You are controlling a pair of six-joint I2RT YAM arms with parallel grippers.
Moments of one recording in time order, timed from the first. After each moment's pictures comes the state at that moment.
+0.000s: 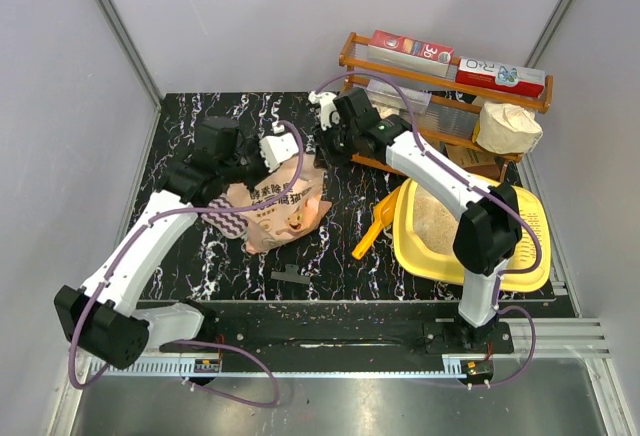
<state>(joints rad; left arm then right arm) -0.42 1.18 1.19 -0.59 0.34 0.68 0.65 1.88 1.76 -0.61 -0.28 0.09</state>
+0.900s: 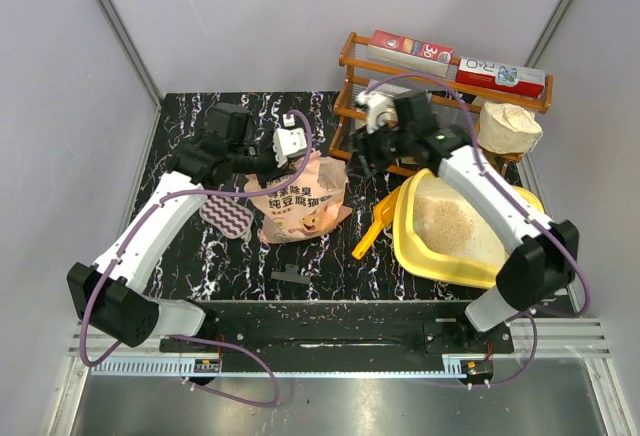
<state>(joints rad) -0.42 1.33 1.34 -0.69 0.63 0.70 0.54 1.58 1.50 -0.63 -0.43 -0.01</state>
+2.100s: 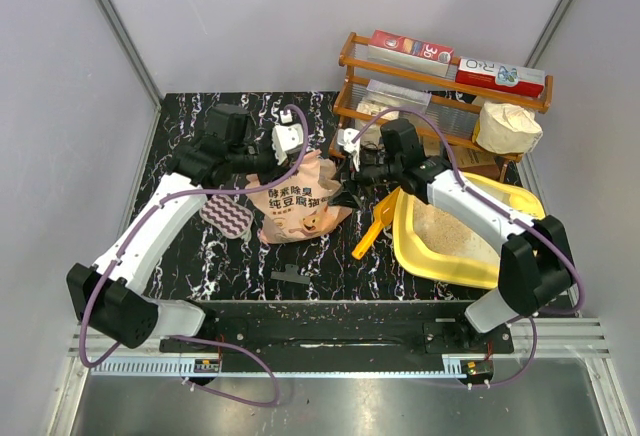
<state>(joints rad) -0.42 1.33 1.33 -0.66 0.63 0.61 0.54 1.54 1.17 -0.20 -0.86 -0.38</state>
